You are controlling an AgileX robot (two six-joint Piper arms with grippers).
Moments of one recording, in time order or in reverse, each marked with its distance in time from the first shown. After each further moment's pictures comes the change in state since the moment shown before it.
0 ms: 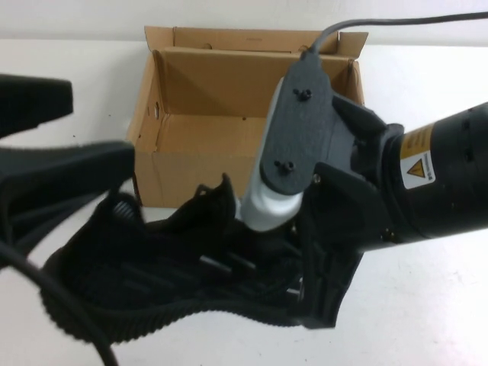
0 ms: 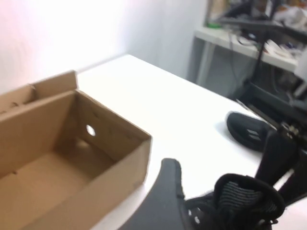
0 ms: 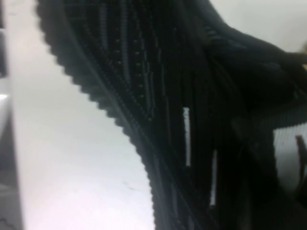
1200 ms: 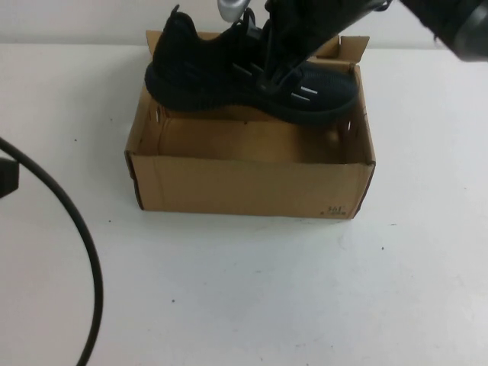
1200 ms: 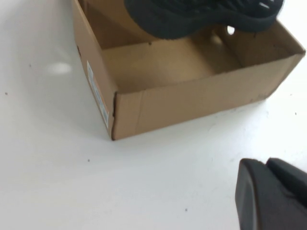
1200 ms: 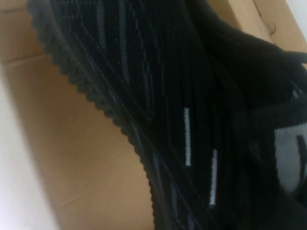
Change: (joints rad) right arm -0.340 0.722 -0.871 -0.234 0.145 -0.066; left arm 0.000 0.000 0.000 0.604 -0.024 -0.568
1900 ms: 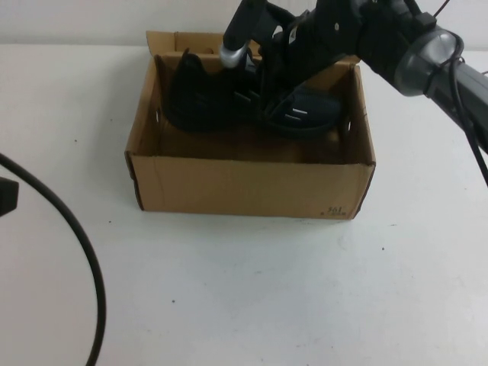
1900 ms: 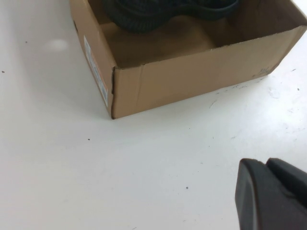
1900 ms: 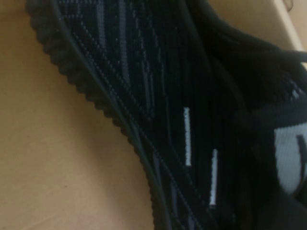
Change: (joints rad) right arm -0.045 0.200 -0.019 0.007 -0.180 -0.078; left arm 0.000 0.000 0.000 0.024 0.061 0.000
